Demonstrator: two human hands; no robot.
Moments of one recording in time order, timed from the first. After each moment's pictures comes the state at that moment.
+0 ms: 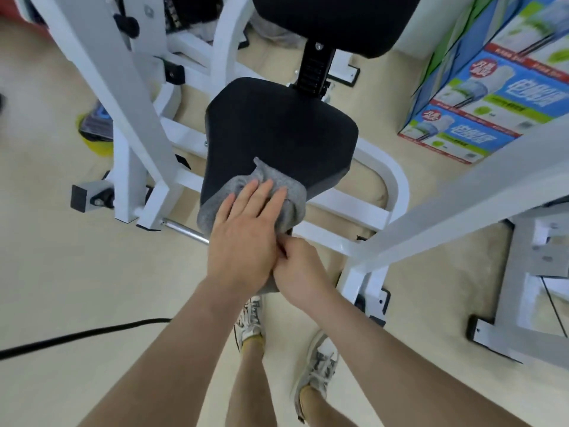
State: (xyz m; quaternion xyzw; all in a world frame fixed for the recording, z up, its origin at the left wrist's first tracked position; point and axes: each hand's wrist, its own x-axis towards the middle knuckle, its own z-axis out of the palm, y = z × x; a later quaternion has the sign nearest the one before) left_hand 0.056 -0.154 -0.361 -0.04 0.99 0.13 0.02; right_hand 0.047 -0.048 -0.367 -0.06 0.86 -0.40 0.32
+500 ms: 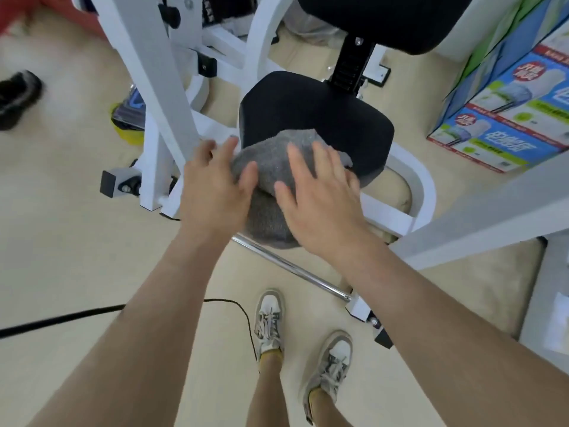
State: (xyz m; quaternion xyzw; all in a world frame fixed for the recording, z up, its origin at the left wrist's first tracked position) left_hand 0.037 -0.225 -0.341 -0.28 0.92 0.25 0.00; right_hand -0.005 -0.084 -0.335 -0.23 0.95 -0.14 0.15
